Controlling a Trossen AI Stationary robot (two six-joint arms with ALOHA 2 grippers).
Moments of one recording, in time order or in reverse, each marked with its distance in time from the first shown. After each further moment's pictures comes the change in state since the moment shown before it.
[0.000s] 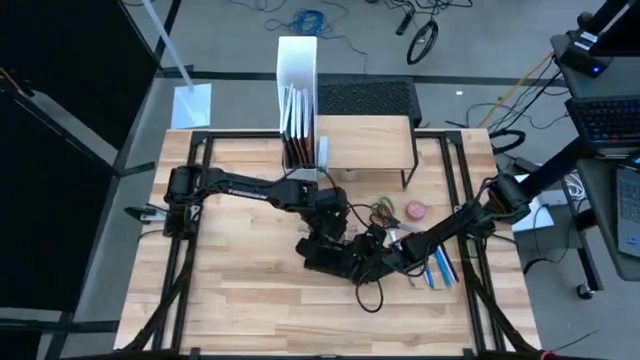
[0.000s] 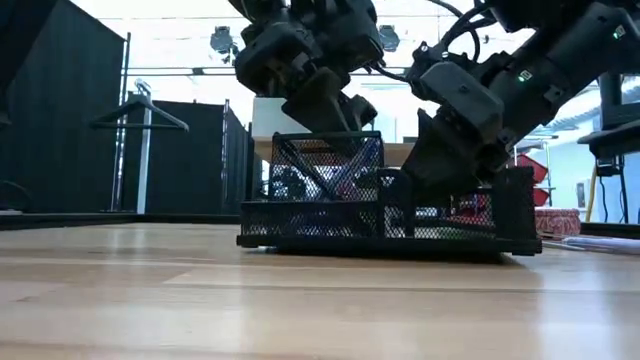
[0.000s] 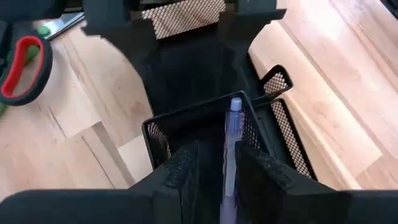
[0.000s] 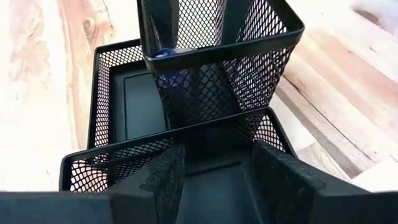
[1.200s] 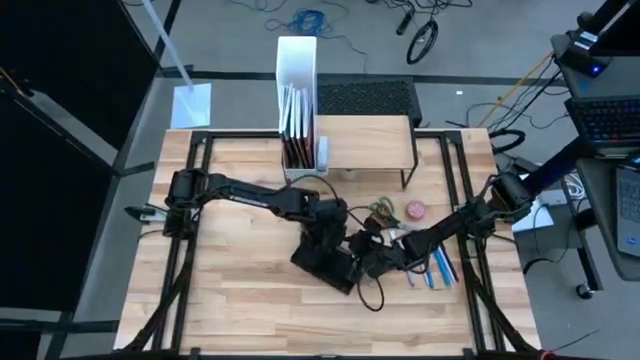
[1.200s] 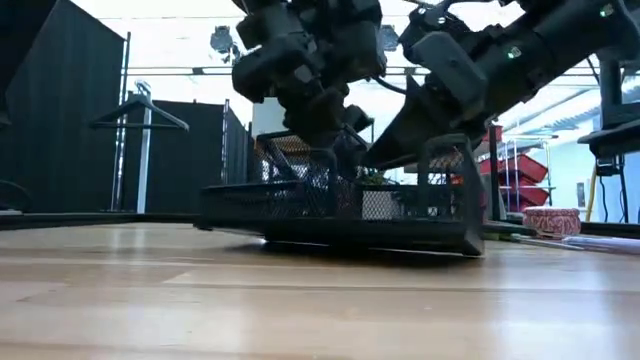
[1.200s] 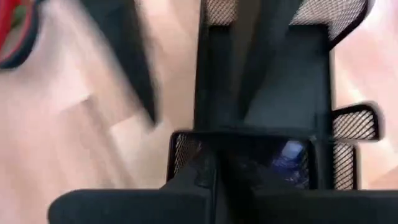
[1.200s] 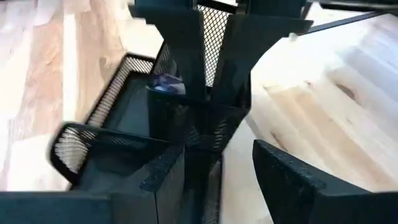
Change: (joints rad) left arm -0.031 -0.012 0.004 -0.054 -0.183 -0.090; right arm -0.001 -0.046 0.007 0.080 0.061 -0.198
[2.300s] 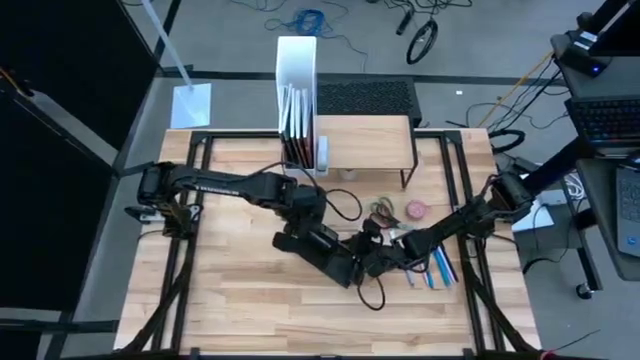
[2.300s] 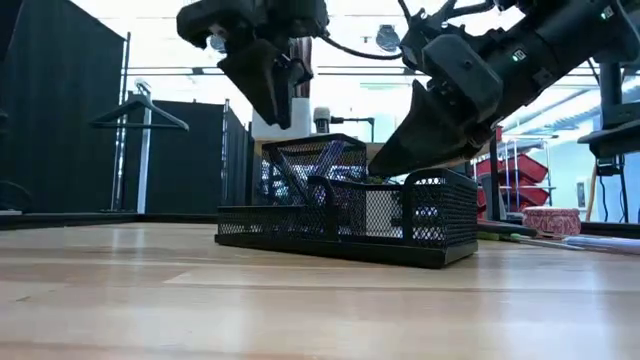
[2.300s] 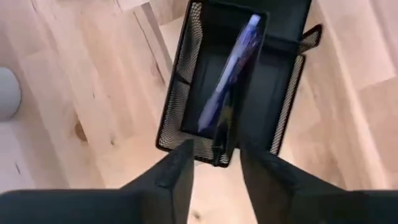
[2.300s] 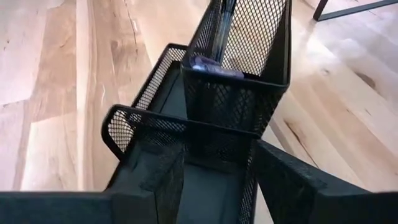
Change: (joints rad) left arm 0.019 -0.229 -0.013 -0.325 -0.191 -0.009; right arm 0.003 -0.006 -0.005 -0.022 -0.073 -0.005
